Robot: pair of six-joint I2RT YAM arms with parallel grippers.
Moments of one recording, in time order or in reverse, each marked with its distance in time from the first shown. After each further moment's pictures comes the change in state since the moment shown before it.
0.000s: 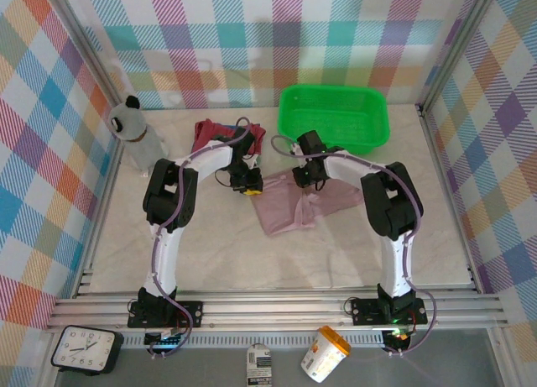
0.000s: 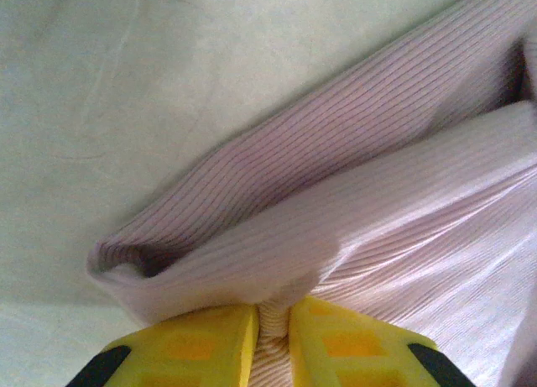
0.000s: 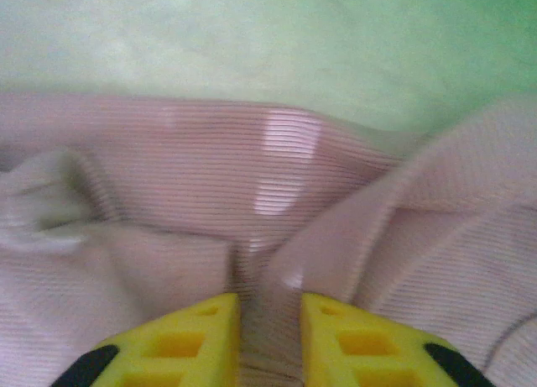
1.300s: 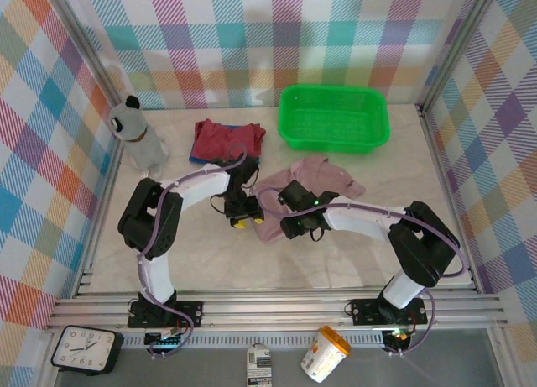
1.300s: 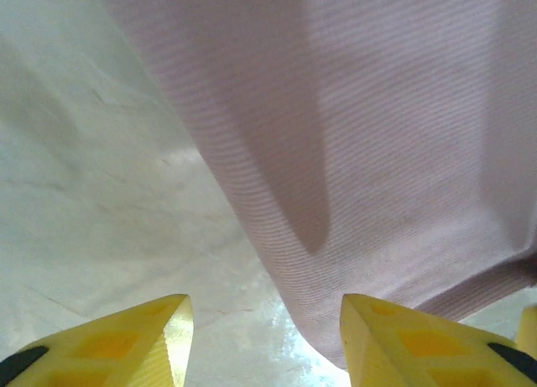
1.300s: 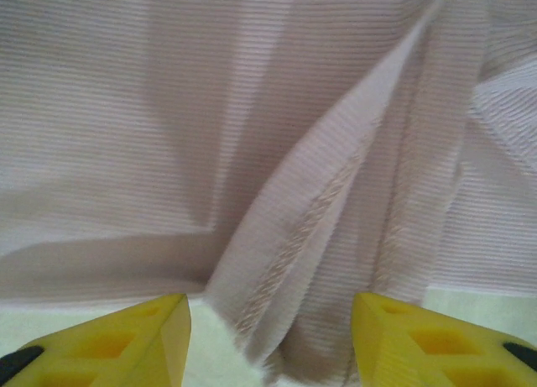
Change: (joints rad) left arm -0.167 -0.344 -0.424 0.010 -0.032 -0.352; right arm 0.378 -0.406 -0.452 -0.029 0.150 0.201
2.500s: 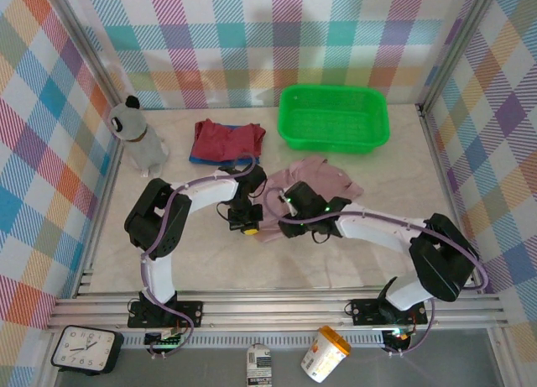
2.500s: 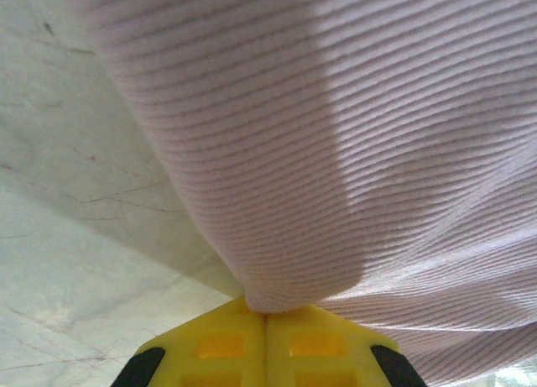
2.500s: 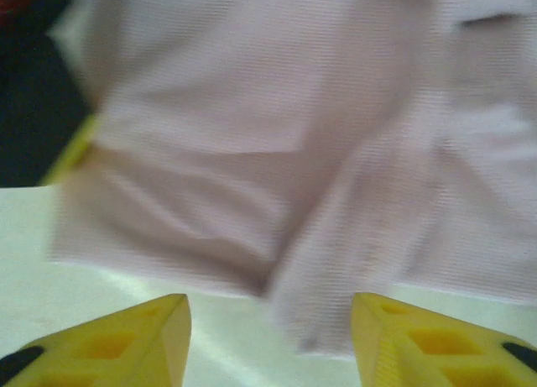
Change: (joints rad) left arm -0.036 0.039 -0.010 -0.001 -0.067 -0.026; right arm 0.032 -0.142 -0.076 0.102 -0.061 0.001
